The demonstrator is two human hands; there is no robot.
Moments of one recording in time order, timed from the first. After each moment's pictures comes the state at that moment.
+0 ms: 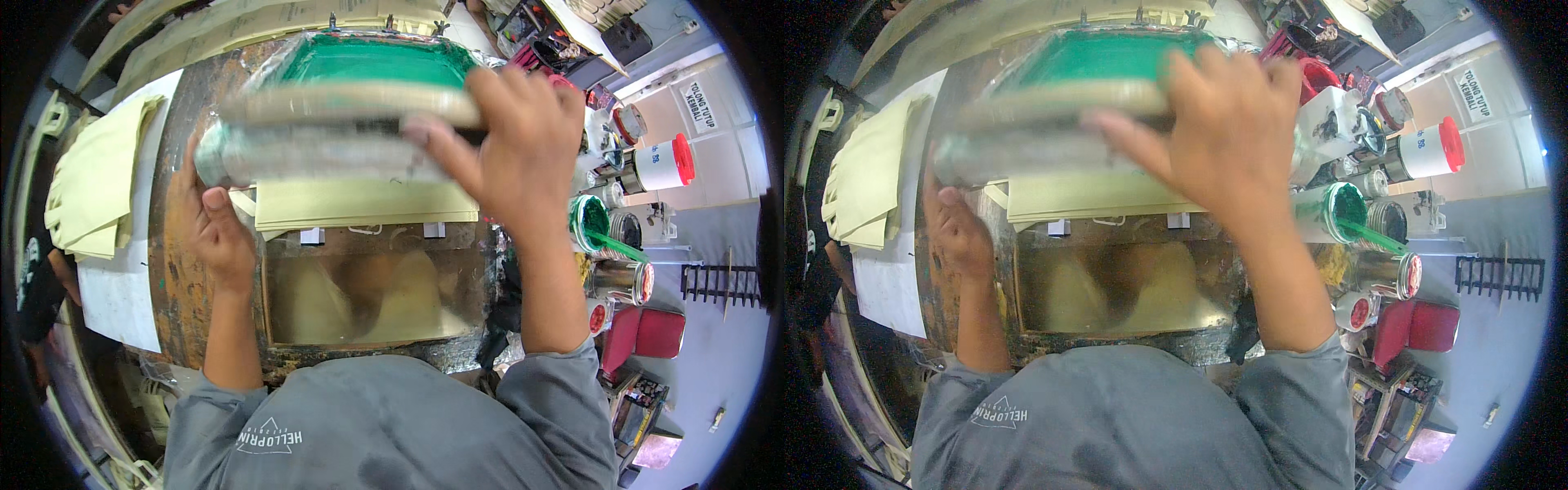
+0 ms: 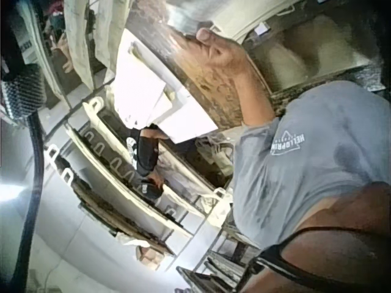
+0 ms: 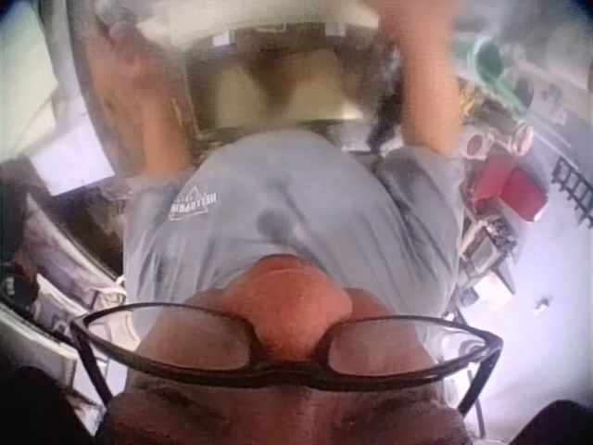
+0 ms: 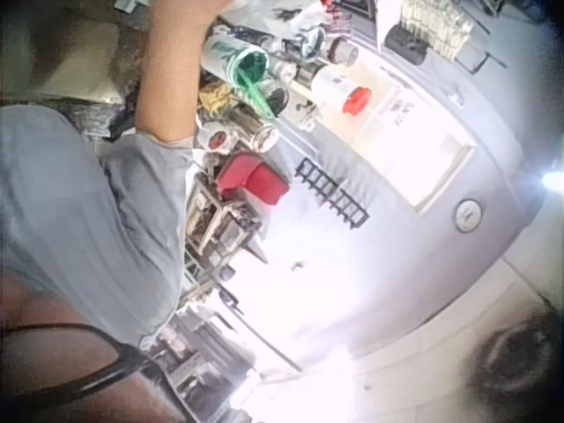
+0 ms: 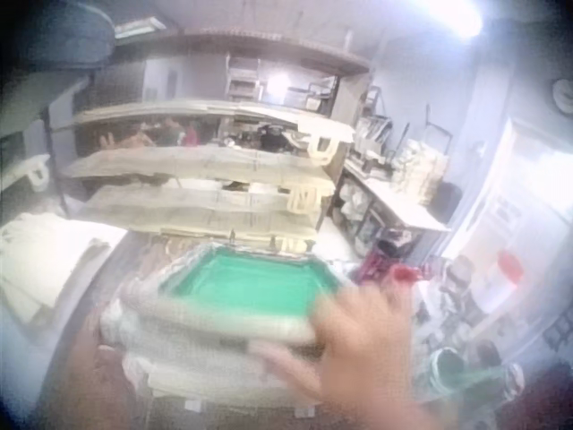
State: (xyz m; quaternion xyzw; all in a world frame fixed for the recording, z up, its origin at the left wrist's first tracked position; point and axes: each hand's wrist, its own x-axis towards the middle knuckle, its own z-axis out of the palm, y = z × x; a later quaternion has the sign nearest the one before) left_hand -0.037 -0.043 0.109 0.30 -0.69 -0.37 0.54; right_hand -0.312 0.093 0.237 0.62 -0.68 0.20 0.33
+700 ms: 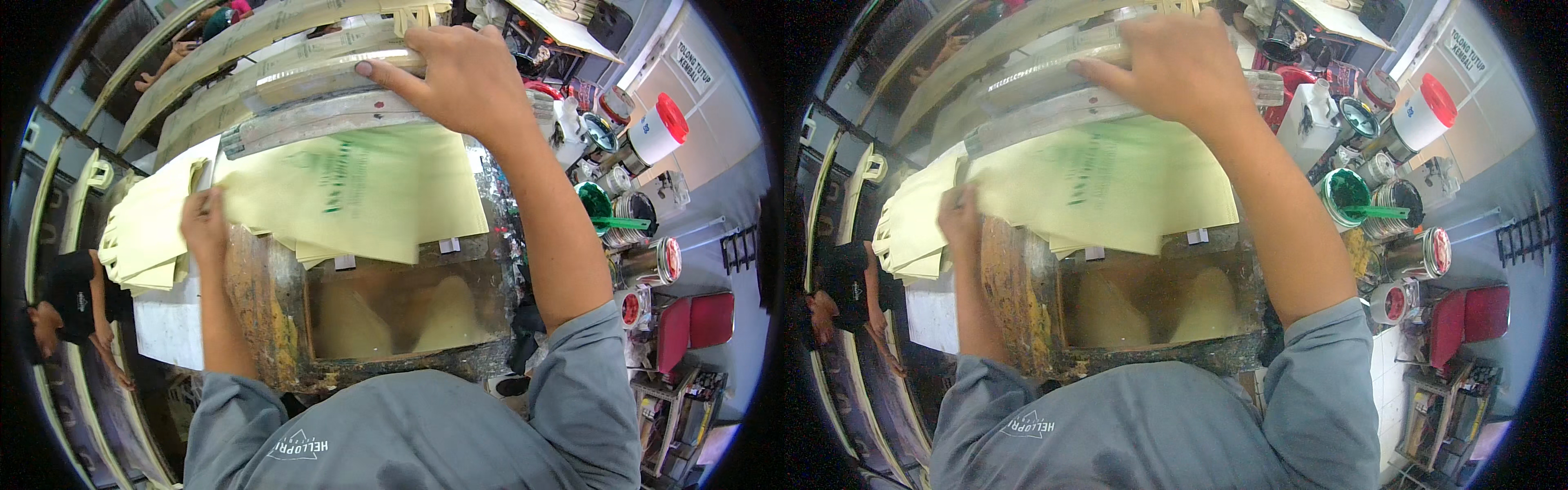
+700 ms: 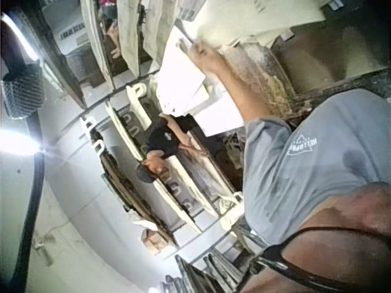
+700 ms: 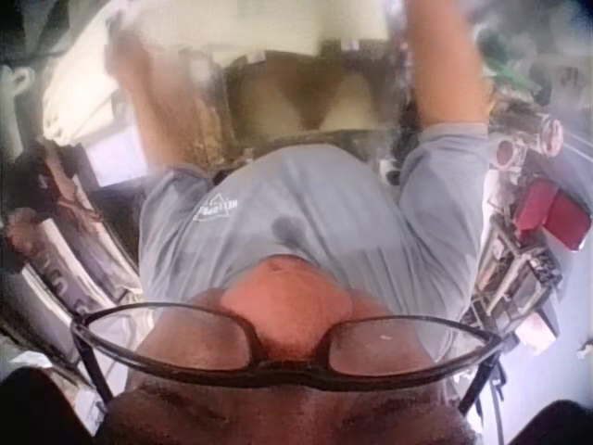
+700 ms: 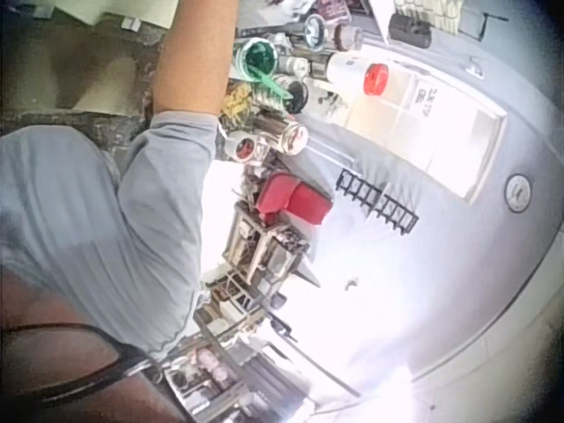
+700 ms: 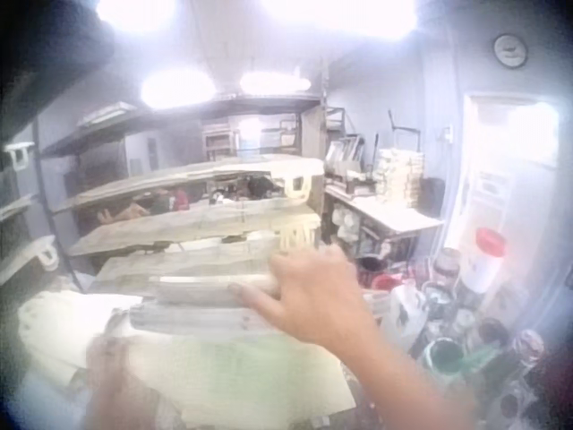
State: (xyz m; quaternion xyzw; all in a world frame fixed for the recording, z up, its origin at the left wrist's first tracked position) left_hand 0.047 -0.173 0.116 0.38 -0.79 -0.07 0.47; right_hand -0.344 0.059 0.284 0.59 -0.70 0.24 0.30
